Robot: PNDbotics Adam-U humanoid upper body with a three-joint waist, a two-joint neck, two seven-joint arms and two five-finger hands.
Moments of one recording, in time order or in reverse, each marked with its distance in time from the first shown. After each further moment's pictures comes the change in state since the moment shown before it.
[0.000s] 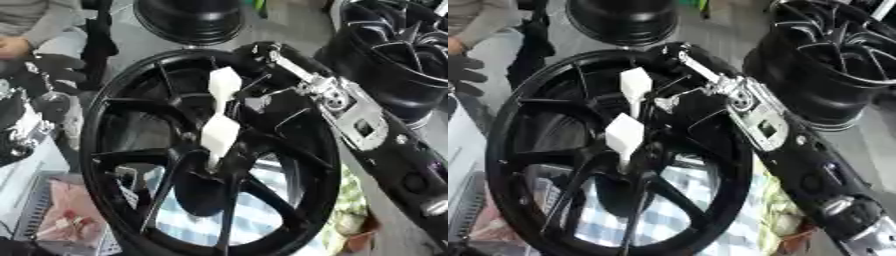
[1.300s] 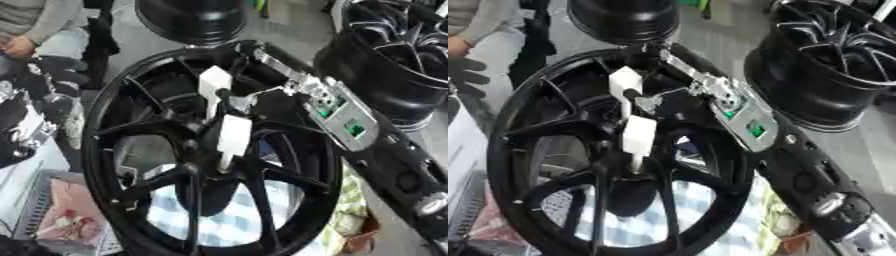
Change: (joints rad) left arm 0.000 0.000 -0.006 0.000 0.002 0.005 -0.004; right arm -0.009 0.007 0.058 -0.082 -0.172 -0.003 0.035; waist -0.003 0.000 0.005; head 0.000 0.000
